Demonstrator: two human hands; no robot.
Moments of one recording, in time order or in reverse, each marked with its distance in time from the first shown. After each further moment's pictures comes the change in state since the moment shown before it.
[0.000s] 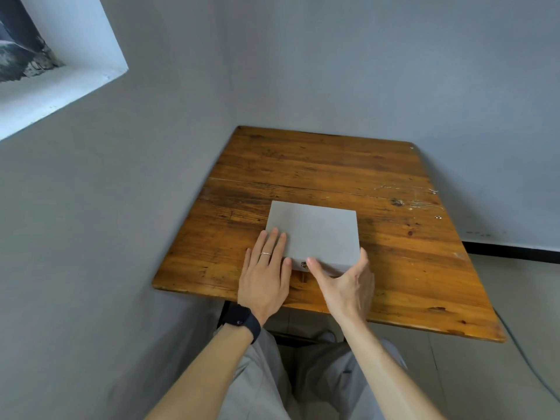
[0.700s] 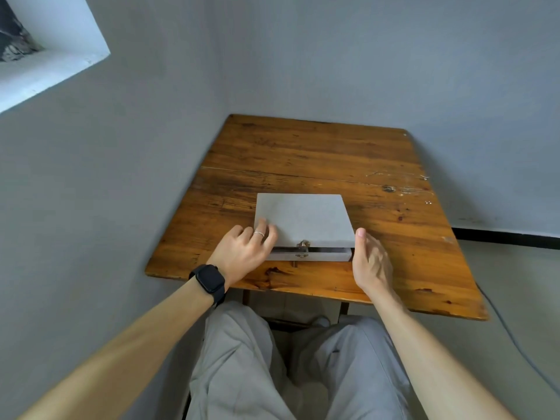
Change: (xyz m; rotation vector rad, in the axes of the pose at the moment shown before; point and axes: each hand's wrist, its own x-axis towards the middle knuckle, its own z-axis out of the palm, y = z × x) left_hand 0.028 -0.021 -0.052 0.681 0.192 0.757; right_hand 0.047 0.029 -0.049 0.028 -0.116 -0.170
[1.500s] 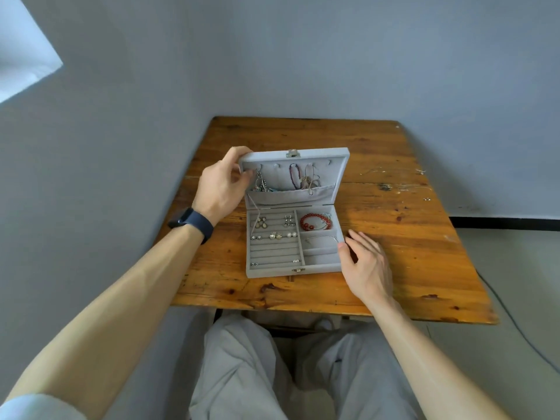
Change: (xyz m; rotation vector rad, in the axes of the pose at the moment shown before) left_hand 0.098 -0.092 0.006 -0.923 0.041 -0.759; right_hand 0.020 0.020 0.019 -0.248 0.021 -0.101
